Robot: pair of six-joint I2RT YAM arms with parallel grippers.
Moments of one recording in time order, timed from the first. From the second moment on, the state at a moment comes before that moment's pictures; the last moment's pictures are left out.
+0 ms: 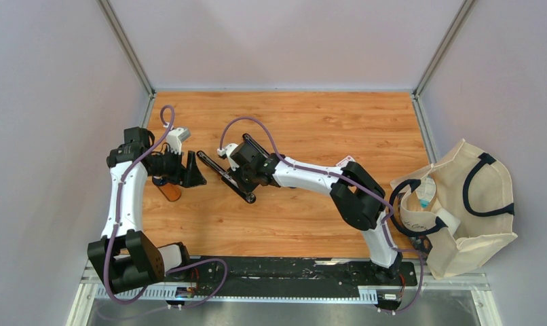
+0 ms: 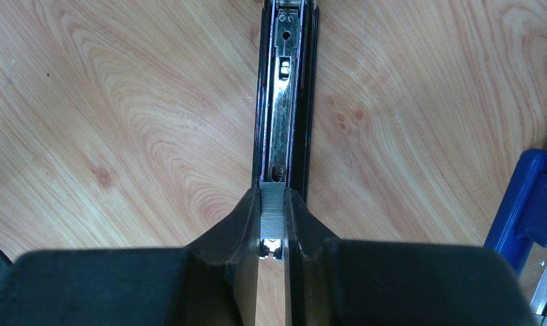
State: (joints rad) left arm 0.27 1.20 1.07 -1.10 0.78 0.51; right arm 1.00 2.08 1.59 -0.39 -0.03 0.14
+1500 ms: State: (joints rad) left arm 0.27 1.20 1.07 -1.10 0.78 0.51; right arm 1.03 2.09 1.59 -0.40 0.09 0.13
